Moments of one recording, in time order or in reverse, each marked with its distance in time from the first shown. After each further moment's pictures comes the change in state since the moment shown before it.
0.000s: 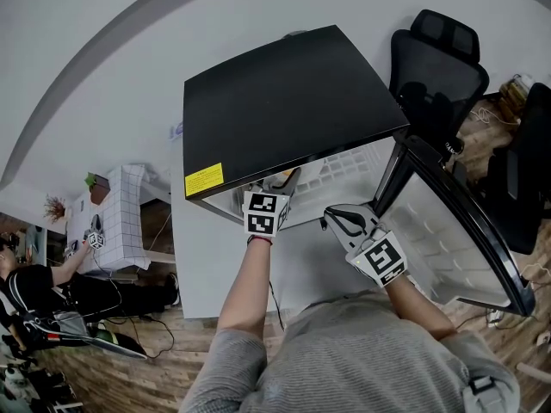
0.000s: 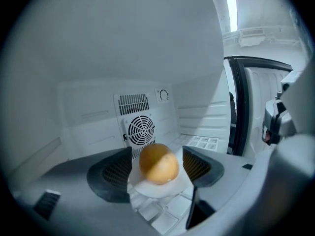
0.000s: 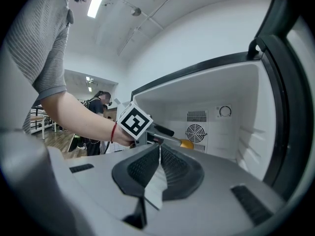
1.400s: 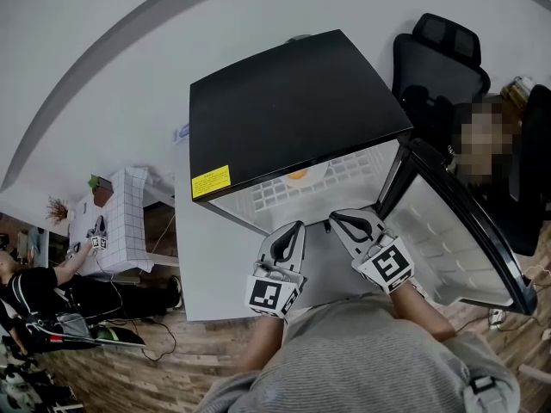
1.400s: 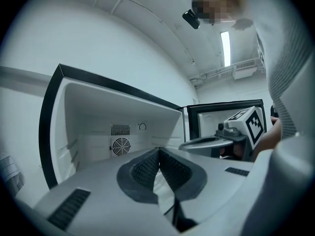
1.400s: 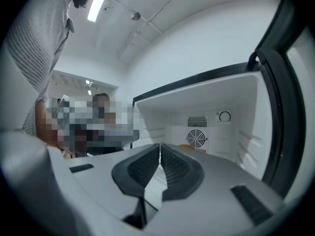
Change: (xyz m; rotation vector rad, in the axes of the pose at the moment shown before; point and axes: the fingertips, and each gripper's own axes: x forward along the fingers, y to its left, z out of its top) left arm -0.147 -0.099 0.029 -0.145 -0.323 -0.069; right arm -0.010 0.004 0.017 0.011 -0.033 -0.021
